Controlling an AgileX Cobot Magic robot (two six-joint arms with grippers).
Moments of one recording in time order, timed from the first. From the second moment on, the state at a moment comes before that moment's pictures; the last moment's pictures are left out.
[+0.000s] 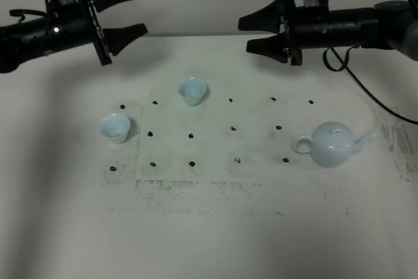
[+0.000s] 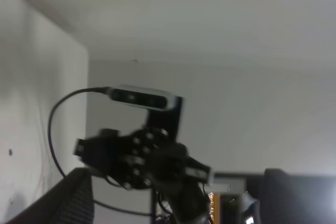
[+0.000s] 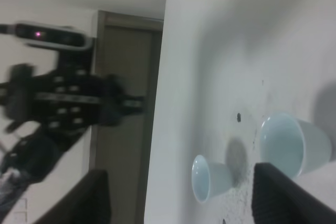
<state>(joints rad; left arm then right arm) 0.08 2.36 -1.71 -1.74 1.19 0.61 -0.02 2.44 -1.91 1.48 1.21 -0.62</state>
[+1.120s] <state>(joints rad) 0.14 1.34 -1.58 -0.56 1.19 0.34 -0.02 2.44 -1.92 1.41 1.21 -0.67</state>
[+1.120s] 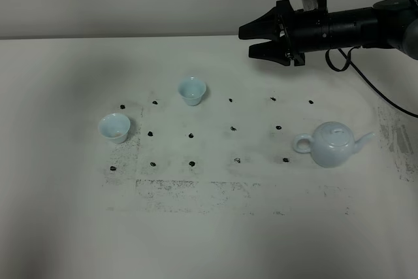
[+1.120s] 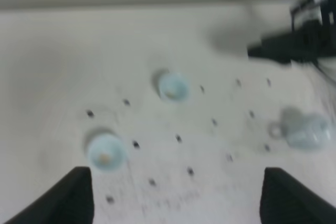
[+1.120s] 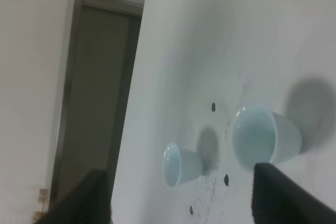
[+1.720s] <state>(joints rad) -0.06 0.94 -1.07 -0.16 1.08 0.21 -0.02 2.44 -1.92 1.40 1.21 -0.69</state>
